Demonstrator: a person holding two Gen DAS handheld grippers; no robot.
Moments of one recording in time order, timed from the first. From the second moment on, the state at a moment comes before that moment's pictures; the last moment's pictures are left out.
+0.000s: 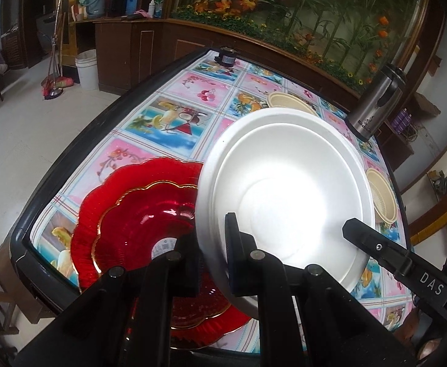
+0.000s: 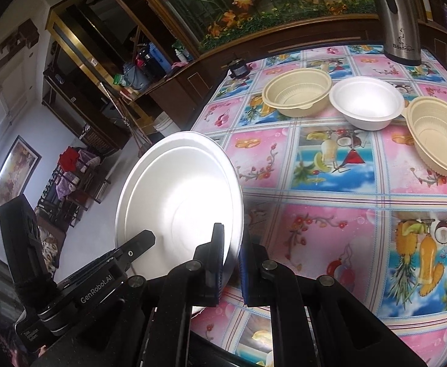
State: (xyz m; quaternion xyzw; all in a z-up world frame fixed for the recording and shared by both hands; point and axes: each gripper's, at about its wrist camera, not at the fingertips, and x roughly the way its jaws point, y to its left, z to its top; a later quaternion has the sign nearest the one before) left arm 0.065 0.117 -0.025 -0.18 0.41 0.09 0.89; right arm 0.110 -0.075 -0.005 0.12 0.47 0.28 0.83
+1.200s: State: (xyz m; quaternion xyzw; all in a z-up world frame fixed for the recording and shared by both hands) left arm 0.032 0.154 -0.041 -0.20 0.41 0.14 0.88; right arm 0.091 -0.019 -0.014 0.07 0.48 0.32 0.81
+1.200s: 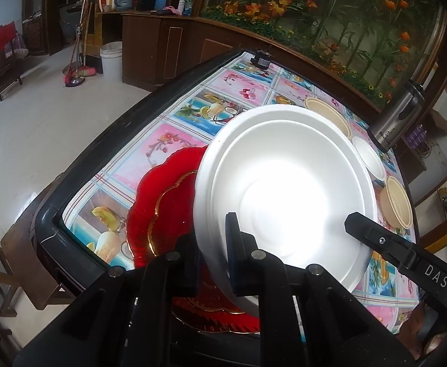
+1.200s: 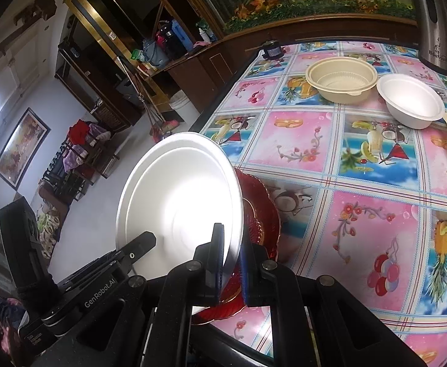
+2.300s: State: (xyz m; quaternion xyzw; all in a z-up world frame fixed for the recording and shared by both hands) left arm 0.032 0.168 -0.057 -0.21 0.43 0.15 0.86; right arm 0.098 0.000 -0.029 0.06 0.50 0.33 0.79
